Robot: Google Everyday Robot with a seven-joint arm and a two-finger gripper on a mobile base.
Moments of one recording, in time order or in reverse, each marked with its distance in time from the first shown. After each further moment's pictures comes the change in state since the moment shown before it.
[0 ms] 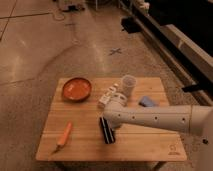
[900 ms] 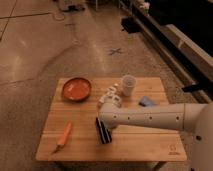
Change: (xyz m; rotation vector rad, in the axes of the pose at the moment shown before) arm -0.018 -0.006 0.003 0.023 0.012 -0.010
